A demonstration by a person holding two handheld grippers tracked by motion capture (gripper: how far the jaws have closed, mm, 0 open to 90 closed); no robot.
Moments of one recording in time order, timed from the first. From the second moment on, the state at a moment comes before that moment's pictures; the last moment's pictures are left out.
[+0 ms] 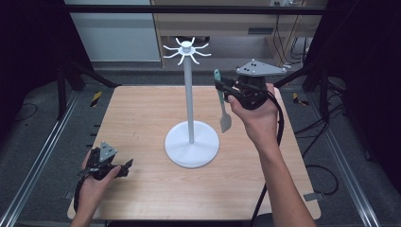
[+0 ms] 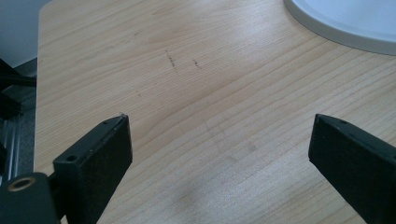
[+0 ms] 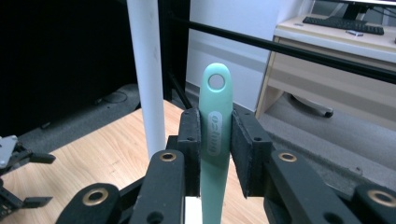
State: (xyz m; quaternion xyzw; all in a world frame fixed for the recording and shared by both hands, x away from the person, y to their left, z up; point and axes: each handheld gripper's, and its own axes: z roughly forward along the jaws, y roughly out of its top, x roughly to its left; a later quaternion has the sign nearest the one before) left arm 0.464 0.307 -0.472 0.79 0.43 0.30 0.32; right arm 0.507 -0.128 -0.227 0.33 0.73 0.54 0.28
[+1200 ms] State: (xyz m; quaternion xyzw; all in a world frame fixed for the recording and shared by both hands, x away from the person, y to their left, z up) left arm 0.464 0.306 -0.472 0.79 0.42 0.30 0.32; right arm 0.483 -0.116 -0.200 0.29 0.72 0.56 0.29
